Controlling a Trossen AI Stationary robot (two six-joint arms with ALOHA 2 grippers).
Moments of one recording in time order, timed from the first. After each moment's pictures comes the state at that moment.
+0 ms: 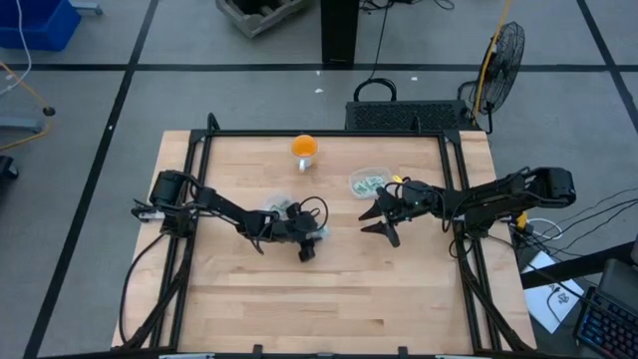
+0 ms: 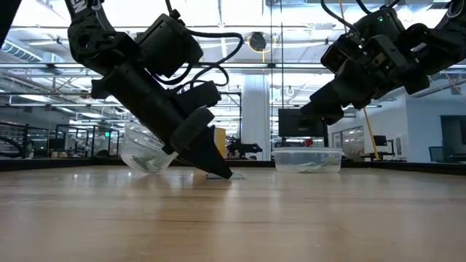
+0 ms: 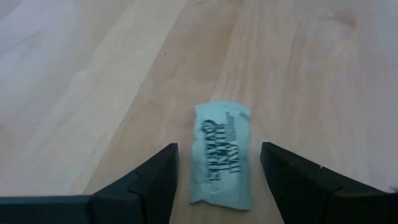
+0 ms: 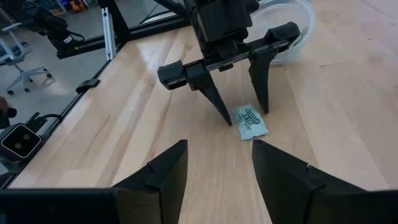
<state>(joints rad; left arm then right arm) -0.14 1.90 0.79 0.34 -0.25 -0.31 -0.14 1.27 0.29 0.61 -0.34 0.17</state>
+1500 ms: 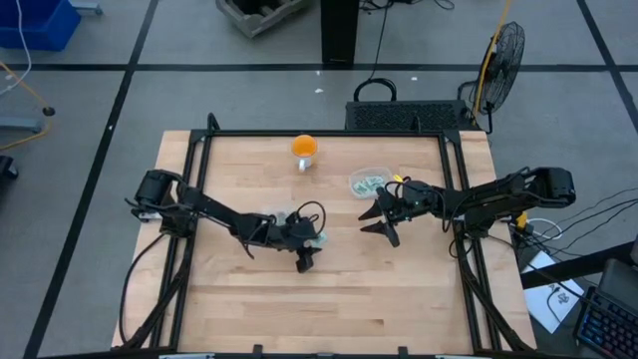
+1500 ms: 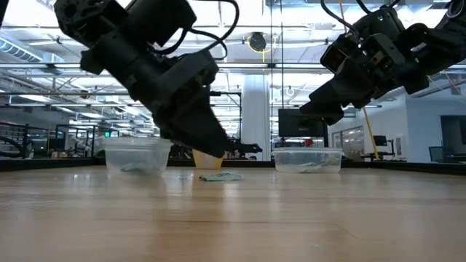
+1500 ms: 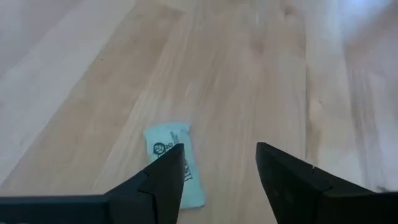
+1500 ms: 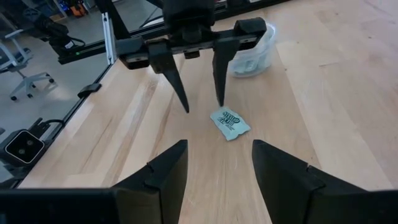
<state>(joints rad) -0.20 1.79 0.81 0.27 -0.18 -0.45 -0.14 1.27 0.29 0.62 -0.34 0.20</state>
